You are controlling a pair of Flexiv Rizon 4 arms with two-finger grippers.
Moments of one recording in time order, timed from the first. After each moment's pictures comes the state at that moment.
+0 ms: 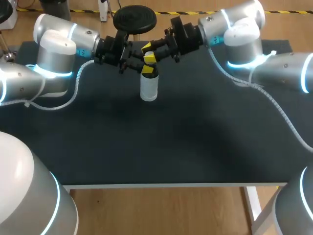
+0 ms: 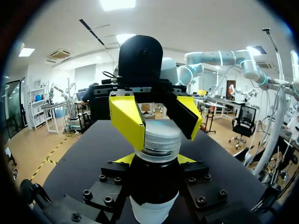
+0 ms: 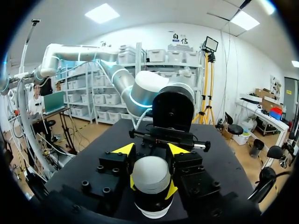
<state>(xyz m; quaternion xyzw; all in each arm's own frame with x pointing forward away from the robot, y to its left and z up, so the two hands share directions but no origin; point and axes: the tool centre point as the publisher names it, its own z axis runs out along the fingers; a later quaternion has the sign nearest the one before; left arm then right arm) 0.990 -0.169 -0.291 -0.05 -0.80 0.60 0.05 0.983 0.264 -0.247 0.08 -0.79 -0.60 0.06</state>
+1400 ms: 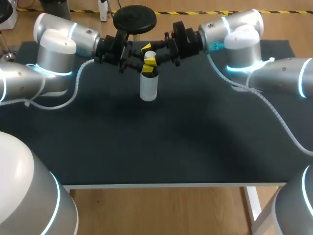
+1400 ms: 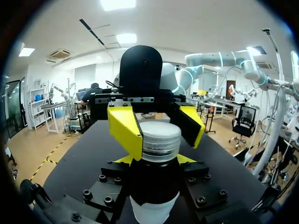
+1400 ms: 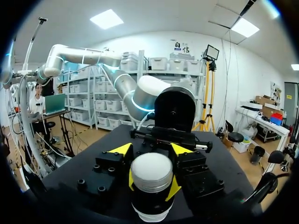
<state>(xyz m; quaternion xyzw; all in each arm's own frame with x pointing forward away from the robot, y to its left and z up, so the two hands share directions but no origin) 0.991 -0.170 -0.290 -0.05 -0.80 0.60 0.06 0.983 0.265 -0.253 0.09 -0.76 -0.64 0.05</state>
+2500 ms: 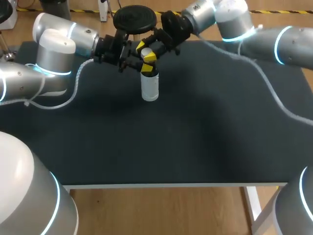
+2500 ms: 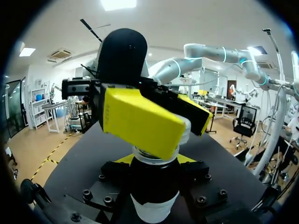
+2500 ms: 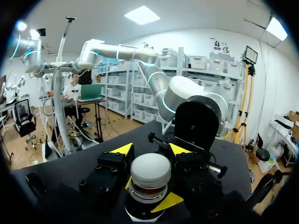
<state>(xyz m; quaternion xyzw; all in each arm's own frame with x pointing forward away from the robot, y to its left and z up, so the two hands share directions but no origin) 0.994 -0.168 -0.289 -0.05 -0.80 0.60 0.05 0.978 0.271 -0.238 0.27 -0.75 -0.59 0.16</state>
